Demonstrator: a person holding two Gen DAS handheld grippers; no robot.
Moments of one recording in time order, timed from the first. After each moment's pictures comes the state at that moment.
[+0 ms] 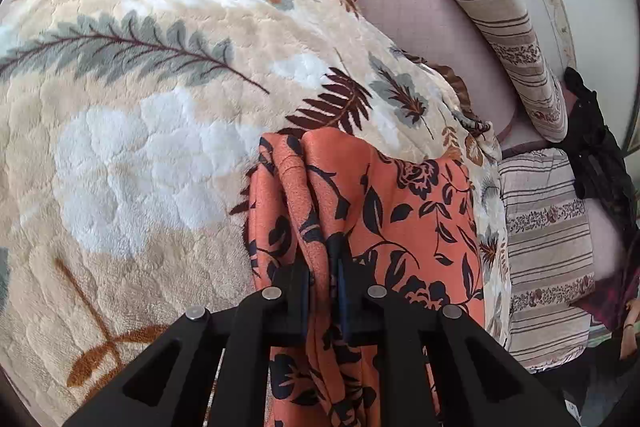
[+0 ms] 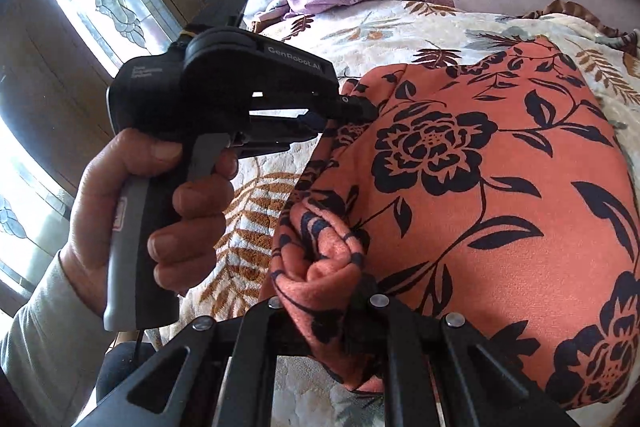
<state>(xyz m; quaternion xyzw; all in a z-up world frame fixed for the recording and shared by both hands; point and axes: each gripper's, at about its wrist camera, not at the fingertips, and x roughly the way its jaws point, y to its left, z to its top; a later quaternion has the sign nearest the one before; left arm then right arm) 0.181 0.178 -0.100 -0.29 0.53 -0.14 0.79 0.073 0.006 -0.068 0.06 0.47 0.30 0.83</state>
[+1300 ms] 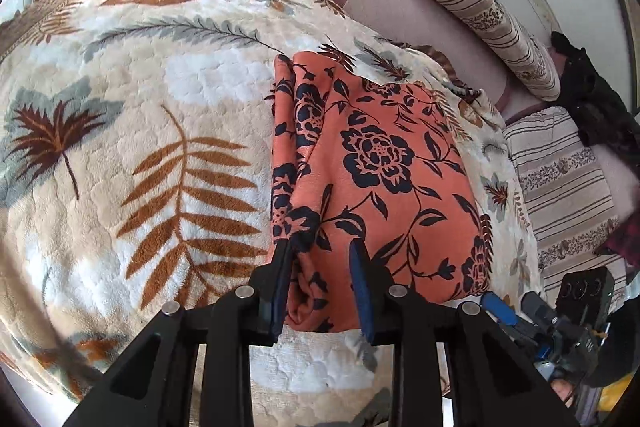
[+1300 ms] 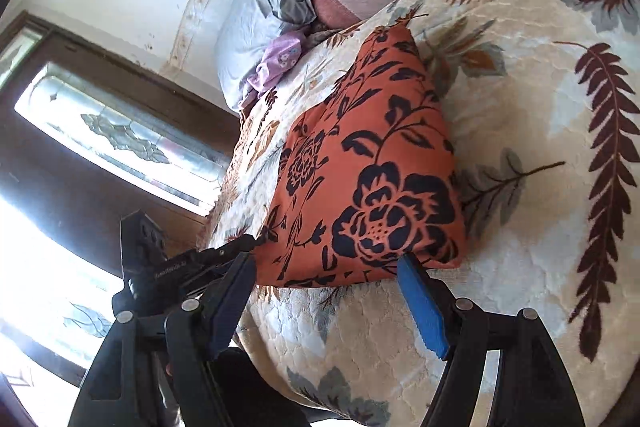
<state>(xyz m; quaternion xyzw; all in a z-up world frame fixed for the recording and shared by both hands) 0.031 0.166 -0.069 -0.21 0.50 -0.09 0.83 0.029 -0.194 -0.057 0.33 0.45 0.29 0.78</state>
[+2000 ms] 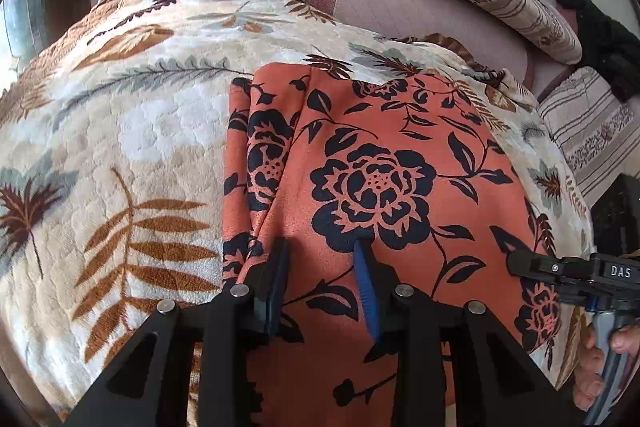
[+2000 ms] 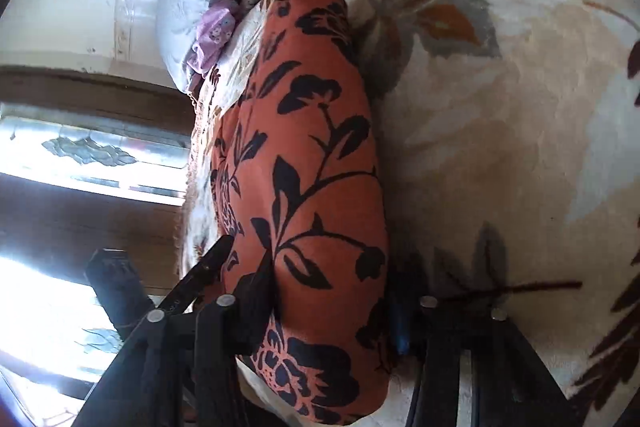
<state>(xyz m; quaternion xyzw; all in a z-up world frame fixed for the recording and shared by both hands) 0.075 0.110 -0.094 -0.10 0.46 -0.05 0.88 0.133 -0.191 -0.104 0.31 0.56 0.26 0.72</state>
